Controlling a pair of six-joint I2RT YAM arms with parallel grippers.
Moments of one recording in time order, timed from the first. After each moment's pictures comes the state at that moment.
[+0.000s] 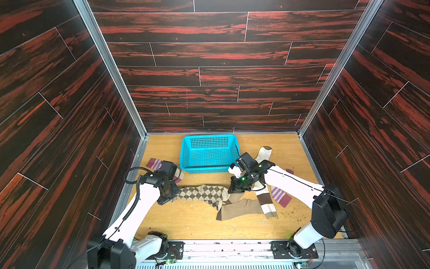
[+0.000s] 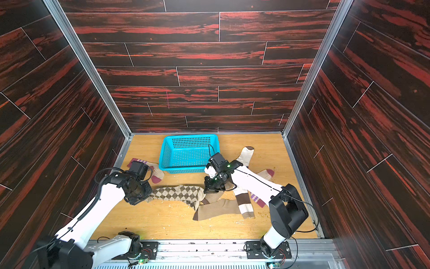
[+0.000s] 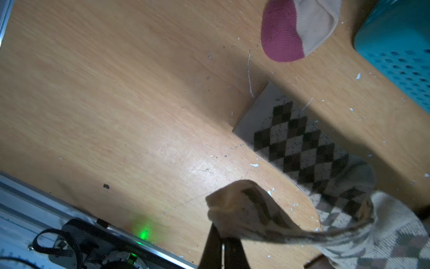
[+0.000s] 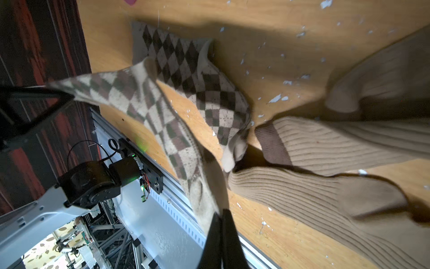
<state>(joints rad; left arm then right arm) -0.20 1.18 0.94 -1.14 -0.09 -0.80 0.74 1.62 1.22 -0.80 -0.51 0.56</state>
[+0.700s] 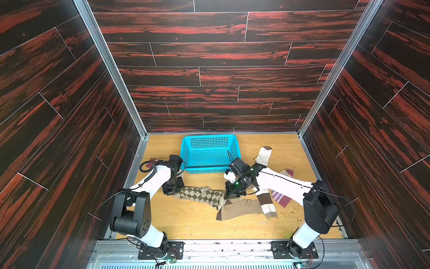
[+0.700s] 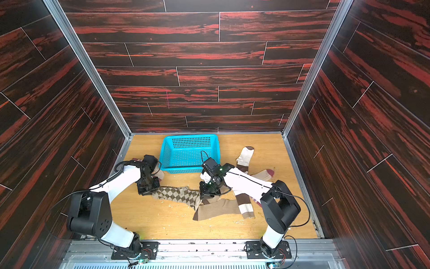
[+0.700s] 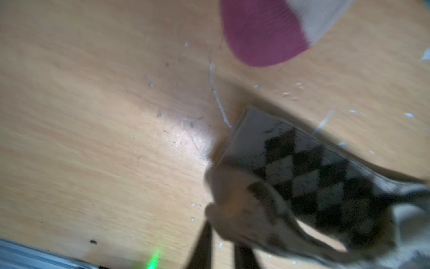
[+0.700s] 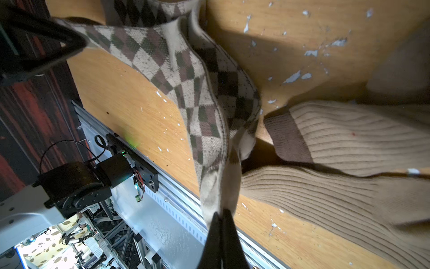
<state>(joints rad) -0.15 1.58 1.02 -1.01 -0.03 -0.58 0.80 1.70 1.23 -0.78 -0.50 0.63</state>
